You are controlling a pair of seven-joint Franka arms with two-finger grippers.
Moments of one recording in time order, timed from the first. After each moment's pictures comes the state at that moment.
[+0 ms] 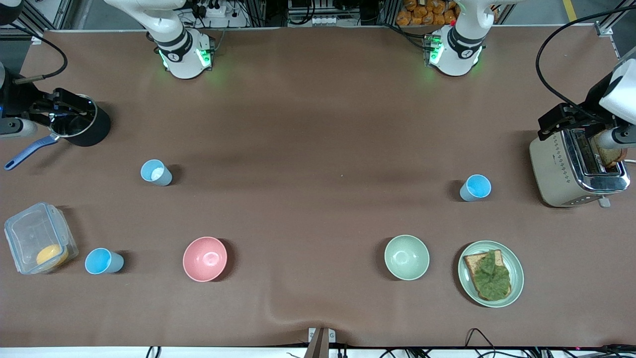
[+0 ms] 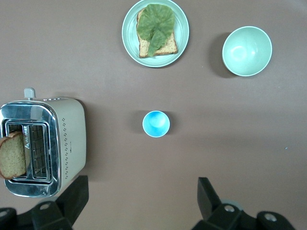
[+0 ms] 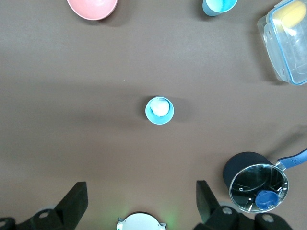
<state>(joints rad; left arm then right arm) 0.02 0.03 -0.12 -1.51 0.04 1.55 -0.14 -0.06 -0.03 0.02 -1.62 0.02 1.44 -0.14</state>
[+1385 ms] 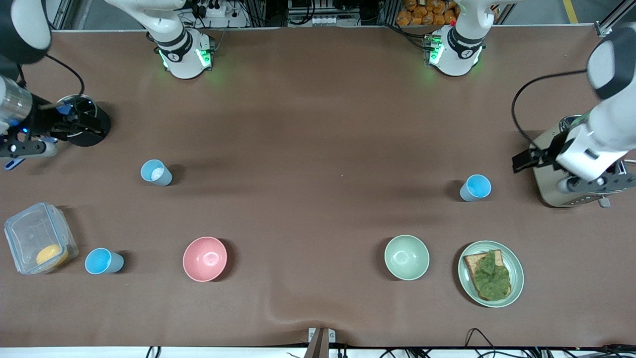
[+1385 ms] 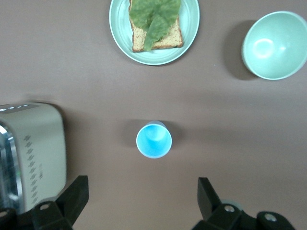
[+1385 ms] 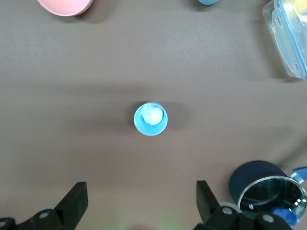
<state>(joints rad) 0.05 0.14 -0.12 -1.75 0.03 1.86 -0.14 -0.10 -0.04 0.01 -1.88 0.02 1.69 -0.14</state>
